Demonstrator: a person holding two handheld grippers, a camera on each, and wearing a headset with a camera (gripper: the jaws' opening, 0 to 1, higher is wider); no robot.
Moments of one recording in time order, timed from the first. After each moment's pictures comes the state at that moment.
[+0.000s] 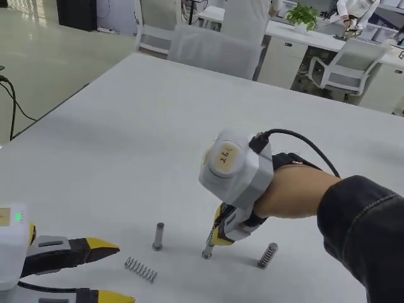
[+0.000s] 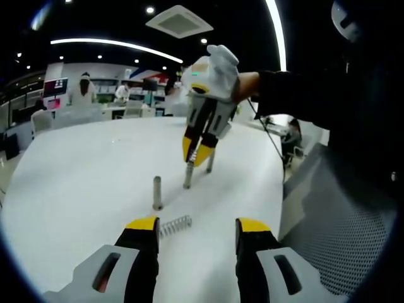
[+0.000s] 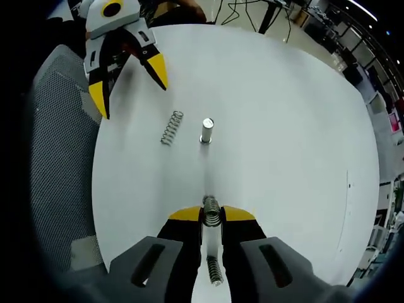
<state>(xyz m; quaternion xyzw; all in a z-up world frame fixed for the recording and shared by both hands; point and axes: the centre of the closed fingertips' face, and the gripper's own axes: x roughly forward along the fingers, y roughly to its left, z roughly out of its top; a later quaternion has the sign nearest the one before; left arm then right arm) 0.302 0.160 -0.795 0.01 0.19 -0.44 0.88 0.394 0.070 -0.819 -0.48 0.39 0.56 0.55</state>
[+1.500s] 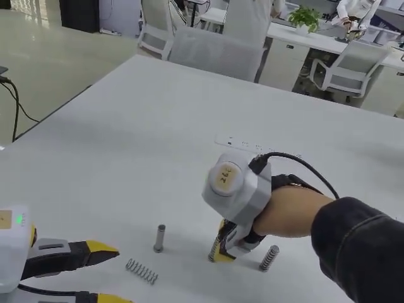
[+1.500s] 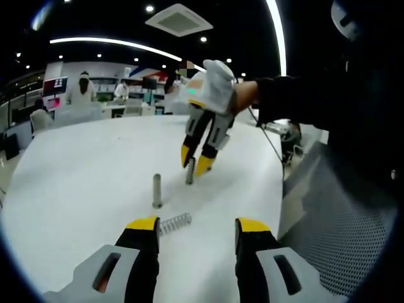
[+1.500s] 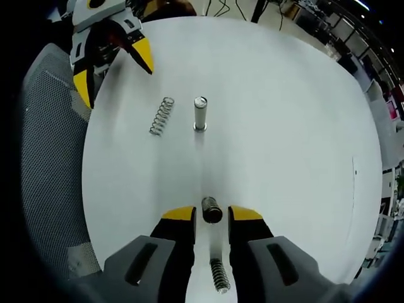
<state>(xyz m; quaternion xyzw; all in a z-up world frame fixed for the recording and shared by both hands) 0.299 0.162 -0.797 0.02 0.19 -0.45 0.87 0.396 0.059 -0.840 -0.46 0.40 0.54 0.57</state>
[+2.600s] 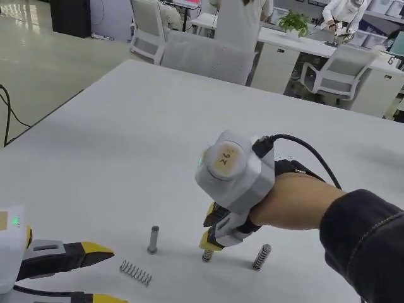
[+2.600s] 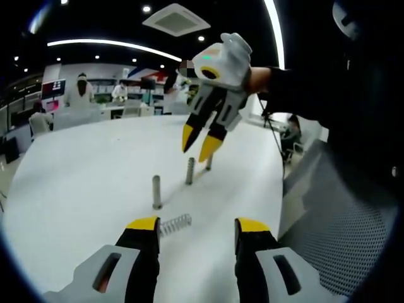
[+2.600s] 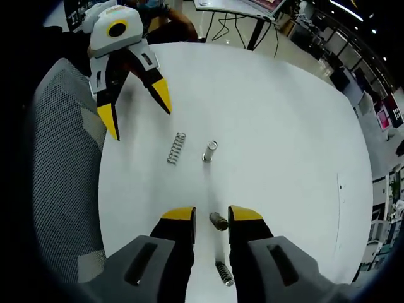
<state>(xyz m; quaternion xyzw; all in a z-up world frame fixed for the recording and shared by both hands) 0.300 0.160 -0.796 0.03 0.19 -0.45 0.87 0.377 0.085 -0.793 -0.45 0.35 0.56 0.60</state>
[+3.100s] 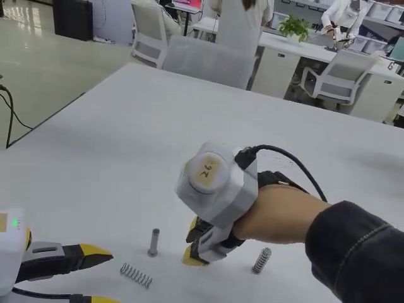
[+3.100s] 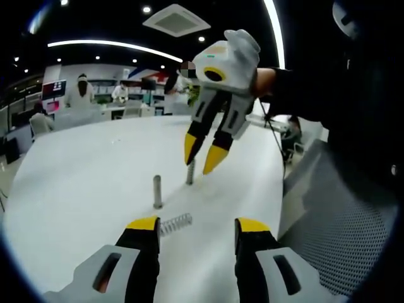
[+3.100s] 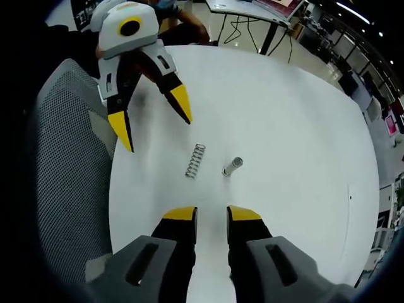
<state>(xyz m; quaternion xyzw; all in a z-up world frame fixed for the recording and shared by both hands) 0.299 0.163 -0.794 0.03 0.19 -0.45 0.87 0.352 0.107 -0.805 -0.44 0.35 0.58 0.58</state>
